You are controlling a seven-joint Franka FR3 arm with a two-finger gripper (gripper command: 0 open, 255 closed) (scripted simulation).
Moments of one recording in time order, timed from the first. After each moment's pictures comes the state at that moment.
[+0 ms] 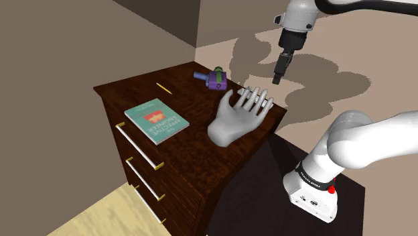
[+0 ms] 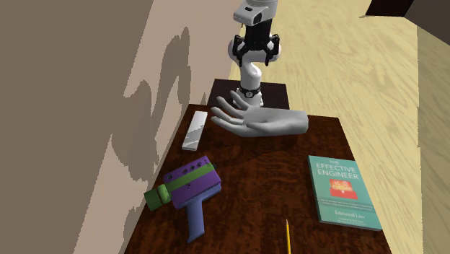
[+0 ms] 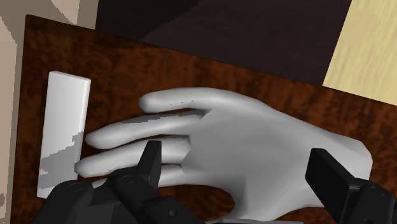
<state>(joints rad) 0.02 -0.79 -0.01 -2.41 -0.02 1.53 -0.16</state>
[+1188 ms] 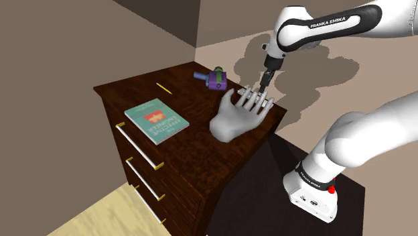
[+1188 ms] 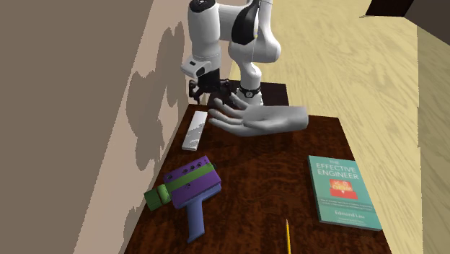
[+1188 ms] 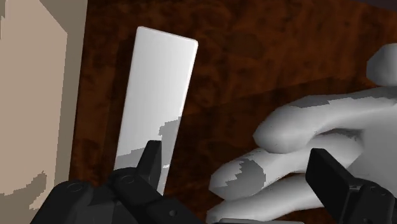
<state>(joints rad) -0.07 -0.46 -0.29 -2.51 -0.15 2.02 -0.44</state>
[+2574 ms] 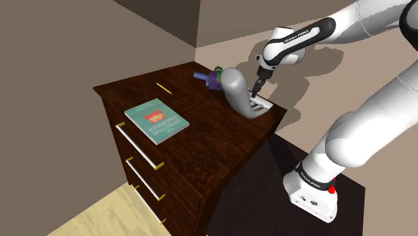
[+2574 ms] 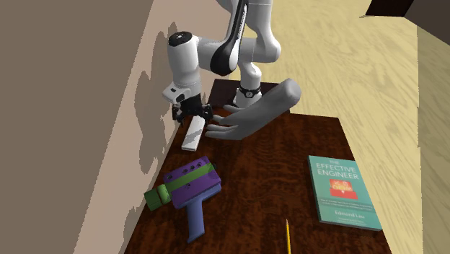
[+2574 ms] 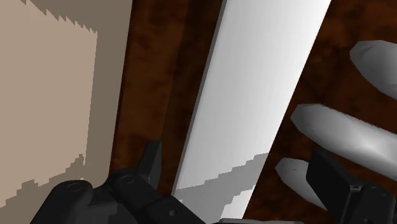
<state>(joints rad) -0.06 -0.17 -0.43 -2.47 -0.06 2.34 -0.61</state>
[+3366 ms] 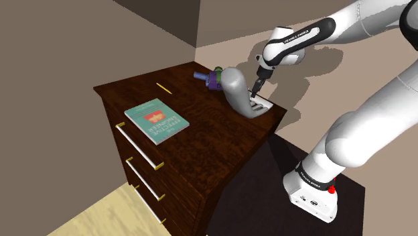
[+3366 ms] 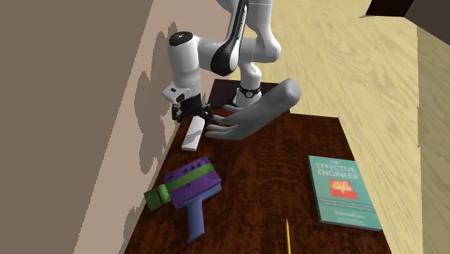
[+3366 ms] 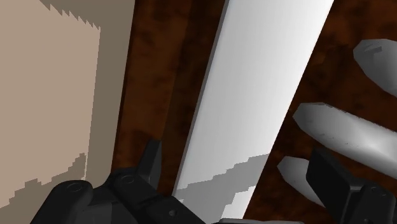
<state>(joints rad) -0.06 -0.17 -0.42 -2.47 -0.06 2.35 -0.61</state>
